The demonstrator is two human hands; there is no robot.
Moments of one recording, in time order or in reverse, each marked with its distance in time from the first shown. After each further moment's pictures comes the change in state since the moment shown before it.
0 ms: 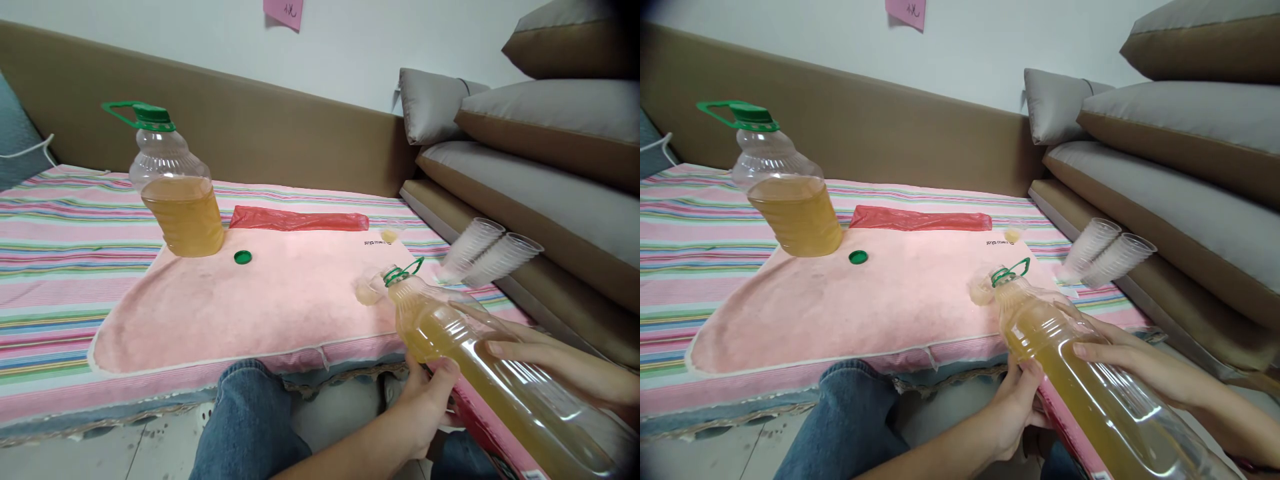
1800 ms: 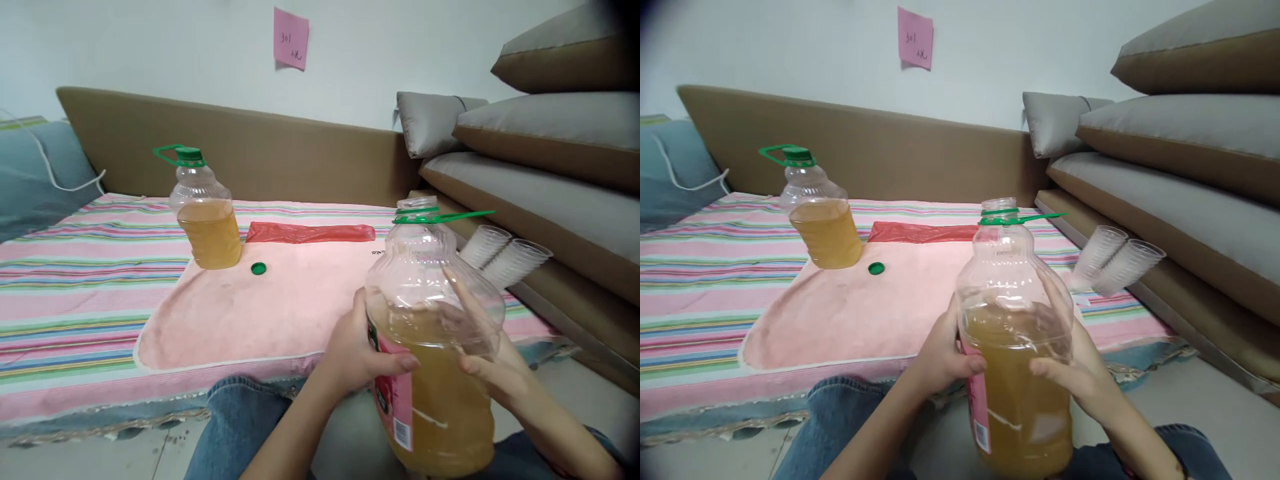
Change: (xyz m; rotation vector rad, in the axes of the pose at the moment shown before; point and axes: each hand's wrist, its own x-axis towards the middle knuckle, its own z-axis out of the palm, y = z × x) left_hand -0.062 0.117 -0.050 0.571 0.024 0.599; right_hand 0.018 -0.010 0.081 0.134 0.347 -0.723
